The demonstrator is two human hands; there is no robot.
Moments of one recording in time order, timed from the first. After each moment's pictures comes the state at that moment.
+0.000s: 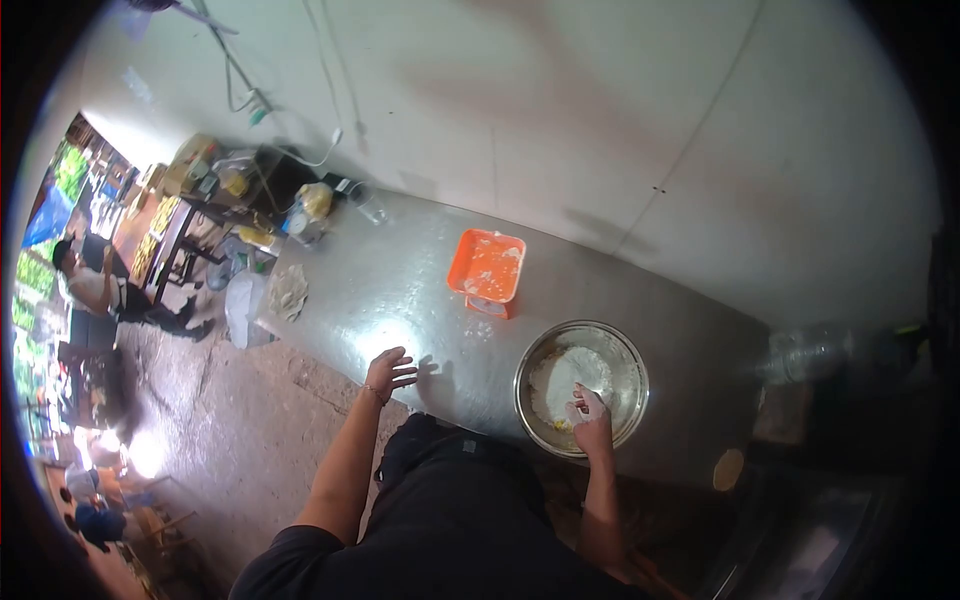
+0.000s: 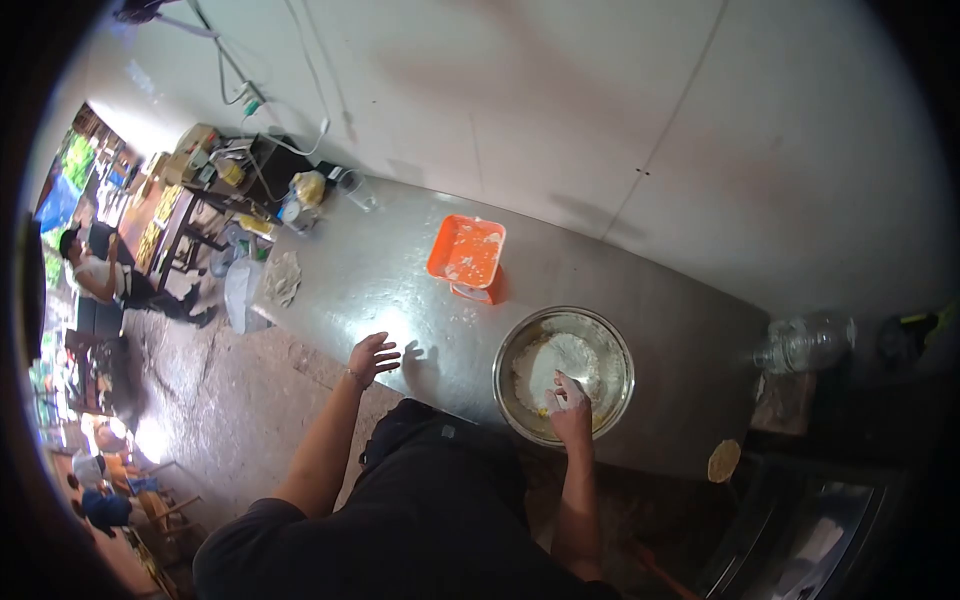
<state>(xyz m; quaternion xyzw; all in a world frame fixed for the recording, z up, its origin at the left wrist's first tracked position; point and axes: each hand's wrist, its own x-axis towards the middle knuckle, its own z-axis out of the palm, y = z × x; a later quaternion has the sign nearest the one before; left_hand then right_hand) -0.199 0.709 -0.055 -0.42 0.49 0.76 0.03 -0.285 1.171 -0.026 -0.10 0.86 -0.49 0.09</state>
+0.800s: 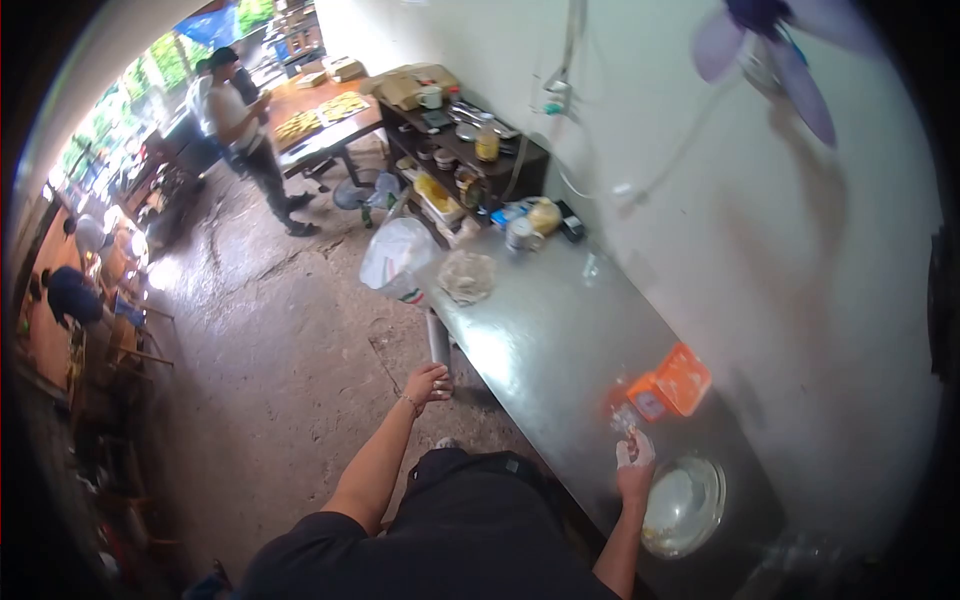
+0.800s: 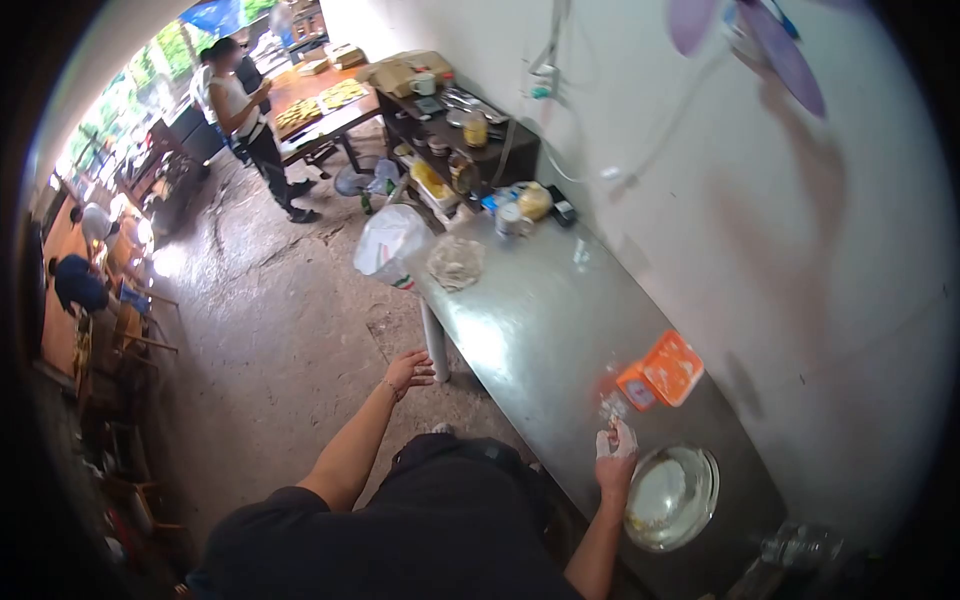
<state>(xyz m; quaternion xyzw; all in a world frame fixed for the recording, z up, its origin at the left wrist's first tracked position) 0.027 0.504 -0.071 -0.48 0.39 0.77 -0.16 -0.251 0.914 0.042 -0.30 0.85 -0.44 0.05</state>
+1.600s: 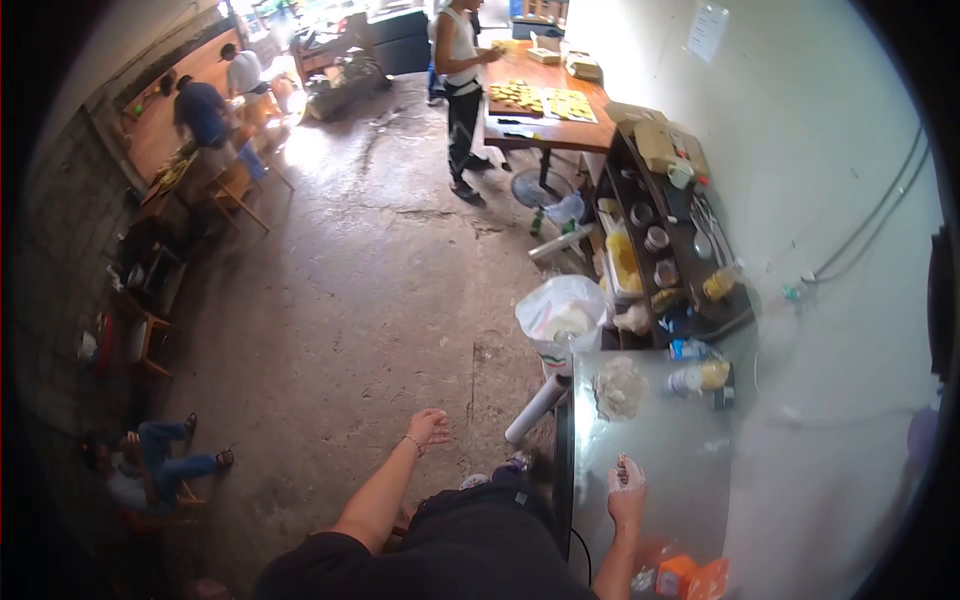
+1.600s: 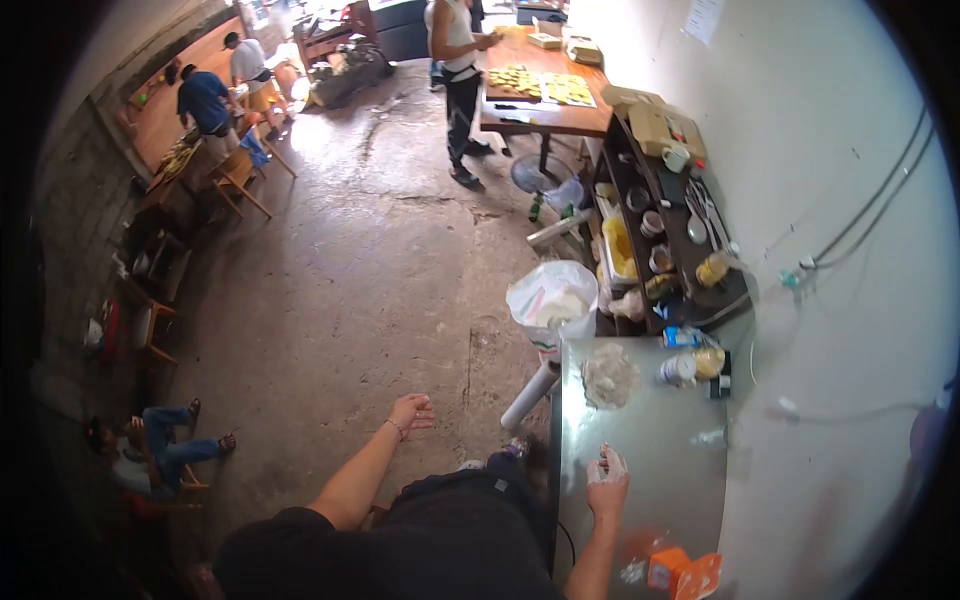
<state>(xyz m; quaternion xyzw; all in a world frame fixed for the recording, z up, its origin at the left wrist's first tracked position) 0.263 0.403 -0.116 -0.64 0.13 0.68 -0.34 -0.185 0.521 0.069 -0.51 0.76 -0.33 0.25</state>
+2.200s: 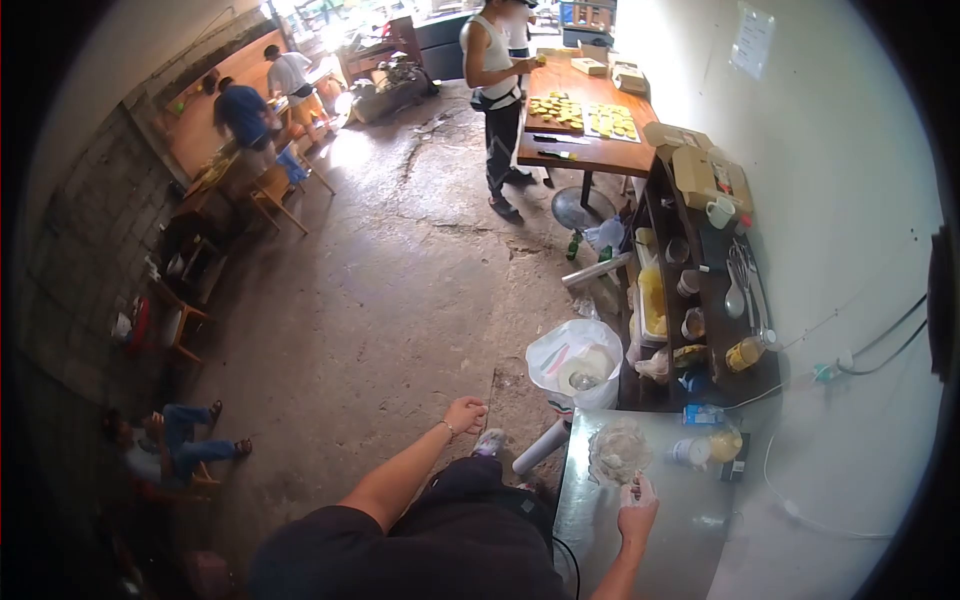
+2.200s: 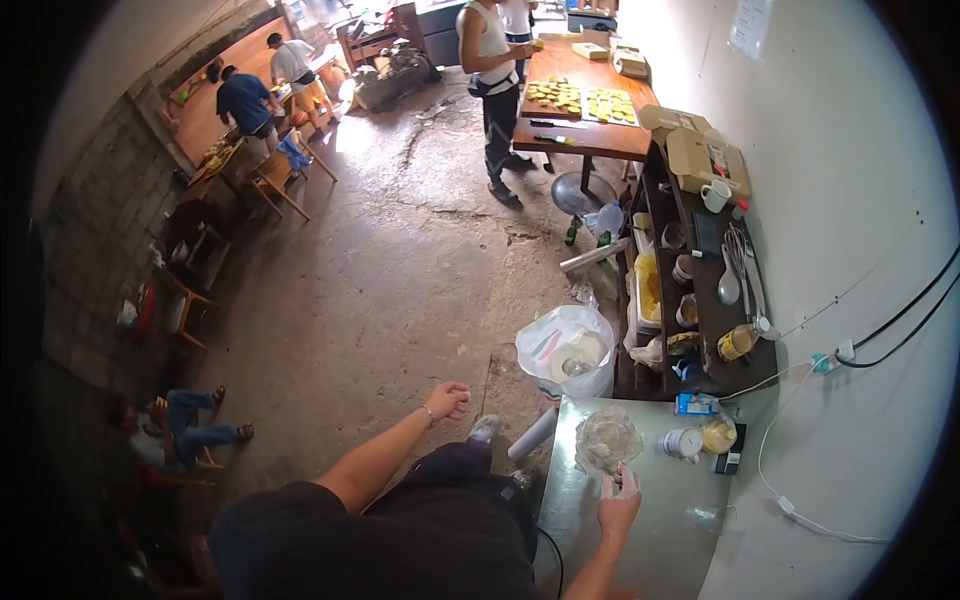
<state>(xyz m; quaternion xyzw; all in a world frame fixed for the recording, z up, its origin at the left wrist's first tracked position) 0.170 0.232 -0.108 -0.67 0.28 0.62 -0.28 -0.272 0.374 0.038 -0.52 0.74 -0.33 0.27</state>
